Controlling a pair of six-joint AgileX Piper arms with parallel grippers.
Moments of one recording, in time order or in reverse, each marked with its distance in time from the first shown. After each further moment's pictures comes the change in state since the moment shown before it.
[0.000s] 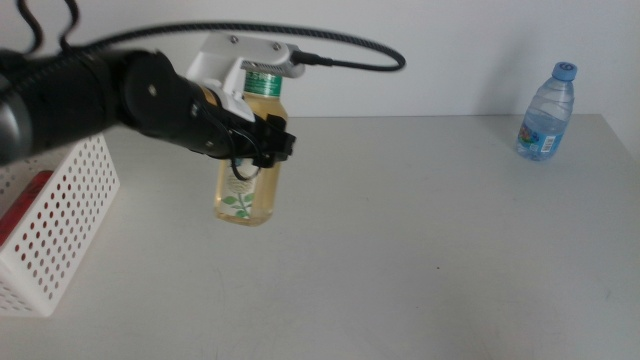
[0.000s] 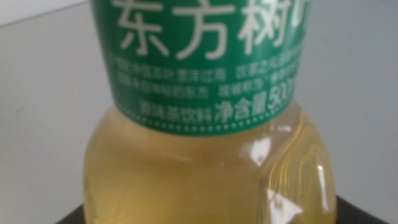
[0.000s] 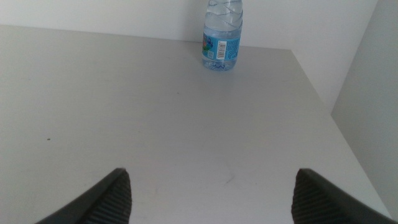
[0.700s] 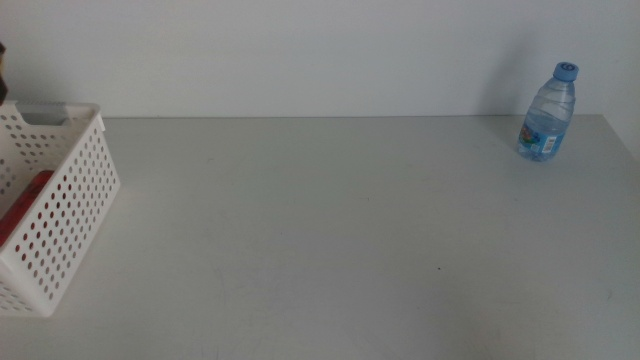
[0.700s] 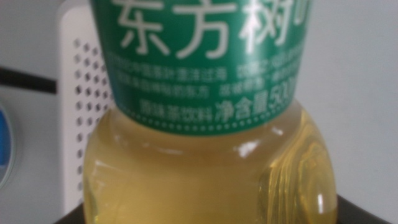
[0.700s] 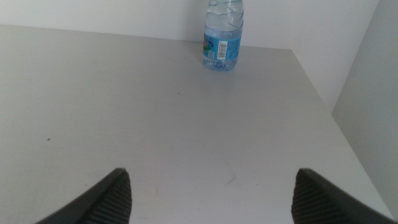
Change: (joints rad) left arm 0.647 0.002 -0.528 0.121 0.850 0.230; right arm 0.000 0.000 0.000 0.000 0.000 0.000
